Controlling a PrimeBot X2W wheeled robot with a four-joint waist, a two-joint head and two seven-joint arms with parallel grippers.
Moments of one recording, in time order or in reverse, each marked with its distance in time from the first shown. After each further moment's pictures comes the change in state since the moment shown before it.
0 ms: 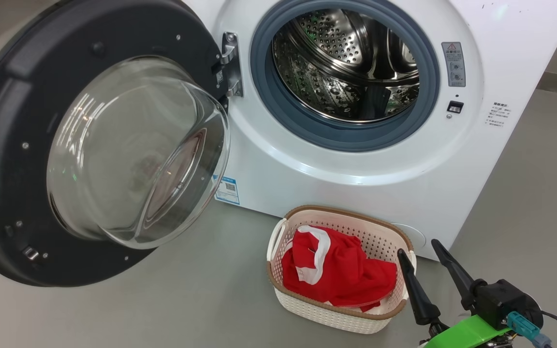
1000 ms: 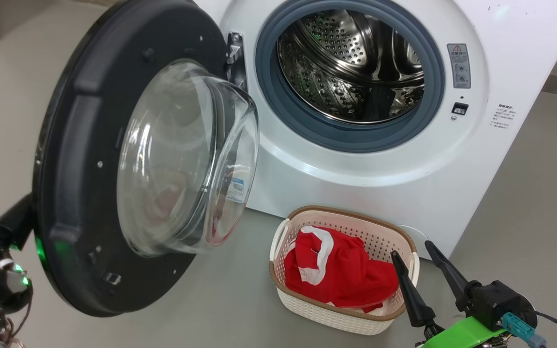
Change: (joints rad) left arm 0.250 -0.250 0.104 -0.316 -0.258 -0.140 0.328; right arm -0.001 0.000 0.023 -0.001 0.009 0.000 0.000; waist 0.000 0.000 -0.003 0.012
